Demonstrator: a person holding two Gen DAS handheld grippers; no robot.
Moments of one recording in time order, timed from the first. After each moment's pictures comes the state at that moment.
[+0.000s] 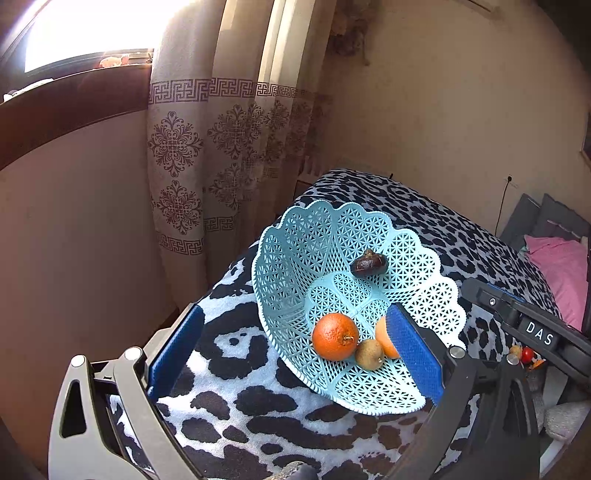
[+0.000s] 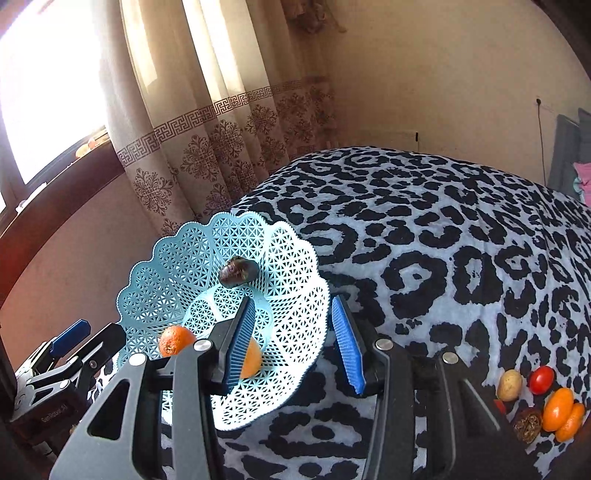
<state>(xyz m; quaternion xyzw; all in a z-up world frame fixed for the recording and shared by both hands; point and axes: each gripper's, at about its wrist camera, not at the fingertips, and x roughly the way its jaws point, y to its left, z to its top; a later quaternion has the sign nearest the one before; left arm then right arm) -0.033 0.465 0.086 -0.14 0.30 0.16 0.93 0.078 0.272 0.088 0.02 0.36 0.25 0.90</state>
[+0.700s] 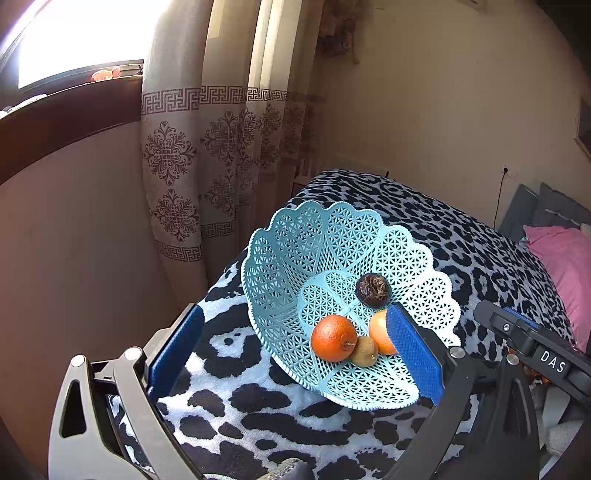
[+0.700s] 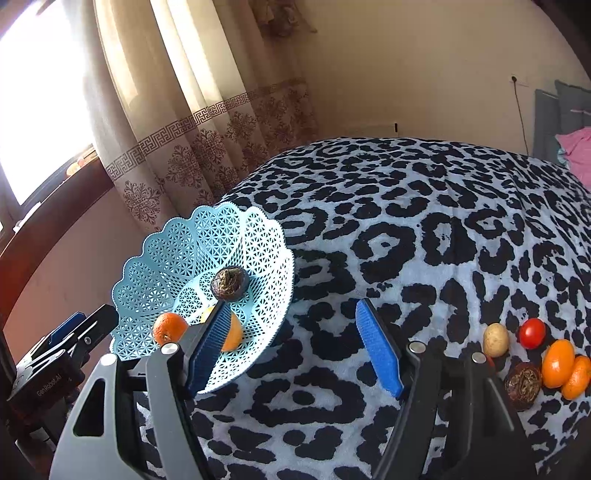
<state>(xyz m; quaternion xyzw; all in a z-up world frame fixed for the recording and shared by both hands) -0.036 0.455 0.092 -0.12 0.30 0.15 0.93 0.057 0.238 0.078 0.06 0.36 0.22 0.90</state>
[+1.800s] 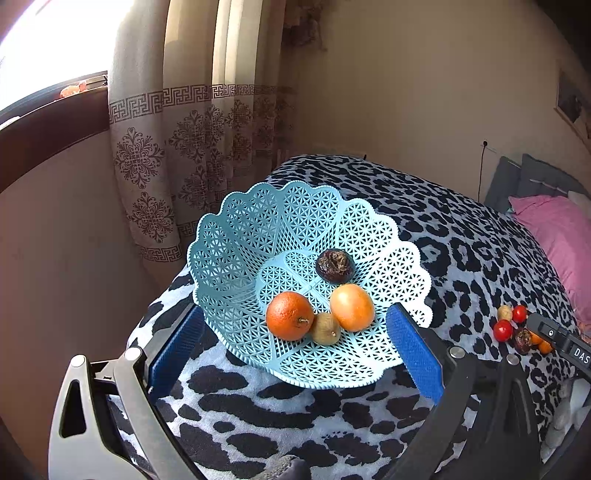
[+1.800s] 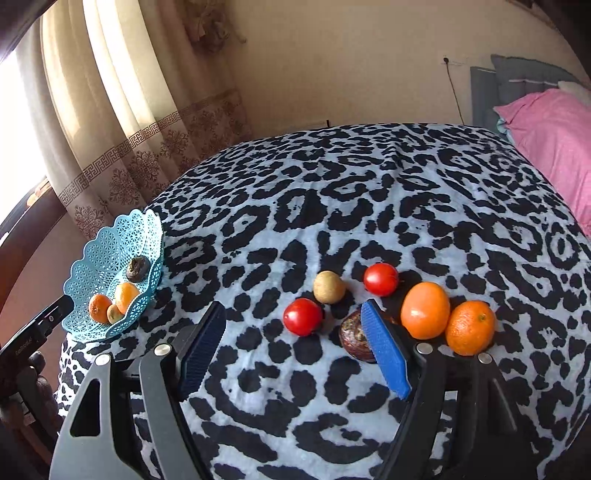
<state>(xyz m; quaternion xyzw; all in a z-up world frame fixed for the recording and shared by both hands) -0.030 0.421 0.085 -0.08 0.32 0.11 0.94 0.028 0.106 0.056 0.10 0.37 0.12 0.92</state>
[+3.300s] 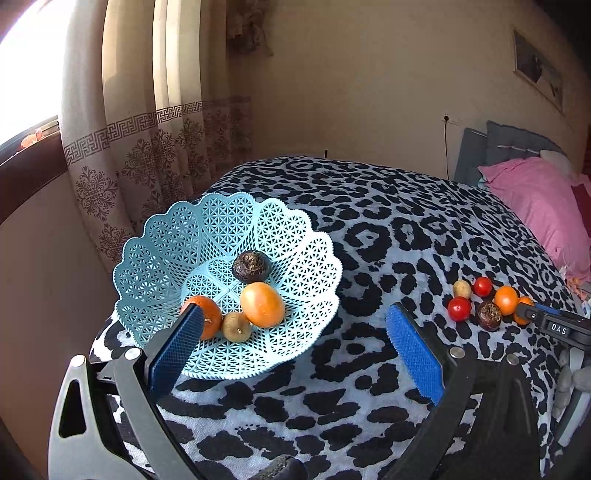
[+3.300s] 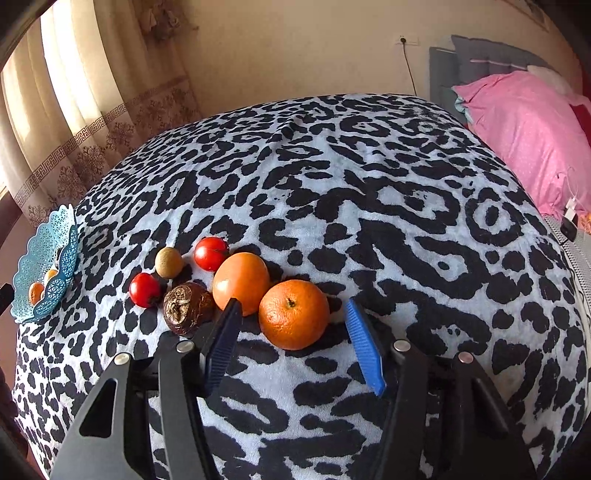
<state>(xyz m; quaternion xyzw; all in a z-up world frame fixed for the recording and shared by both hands) -0.025 0.342 0.093 -0.01 0.32 0.05 0.95 0.042 0.006 0.022 0.08 0.41 0.05 0.91</state>
